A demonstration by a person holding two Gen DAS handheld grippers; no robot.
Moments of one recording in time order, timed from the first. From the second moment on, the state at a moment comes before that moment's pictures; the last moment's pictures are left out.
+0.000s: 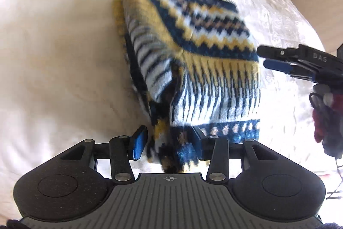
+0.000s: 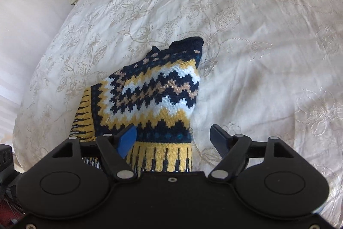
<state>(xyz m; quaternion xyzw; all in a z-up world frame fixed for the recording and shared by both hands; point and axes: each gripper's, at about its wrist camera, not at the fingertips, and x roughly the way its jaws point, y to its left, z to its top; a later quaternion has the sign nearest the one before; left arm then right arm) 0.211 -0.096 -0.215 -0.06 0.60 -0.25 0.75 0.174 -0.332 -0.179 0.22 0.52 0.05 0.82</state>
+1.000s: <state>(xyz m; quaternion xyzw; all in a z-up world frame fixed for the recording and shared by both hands) 0.249 -0.105 -0.225 -0.06 0.53 -0.12 0.84 0.227 -0.337 -0.219 0.11 0.56 0.08 0.82</state>
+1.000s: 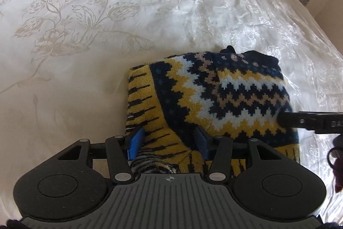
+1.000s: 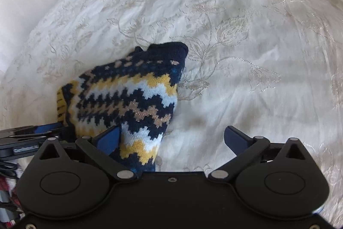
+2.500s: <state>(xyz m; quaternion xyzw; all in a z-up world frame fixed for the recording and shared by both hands) 0.124 -0.080 -0.096 -0.04 0.45 -0.05 0.89 0.097 -0.298 -0.129 0.08 0.47 0.10 0.88</state>
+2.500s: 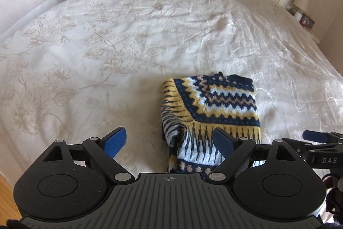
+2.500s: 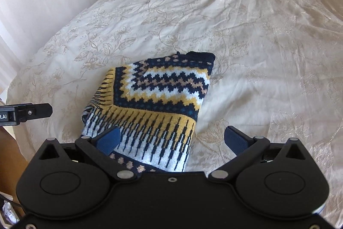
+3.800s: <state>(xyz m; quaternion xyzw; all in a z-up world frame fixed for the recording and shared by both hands) 0.028 -0.078 -0.046 0.02 0.49 -0.03 0.87 -0.033 -0.237 -0.030 0.10 0.44 -0.02 0.89</state>
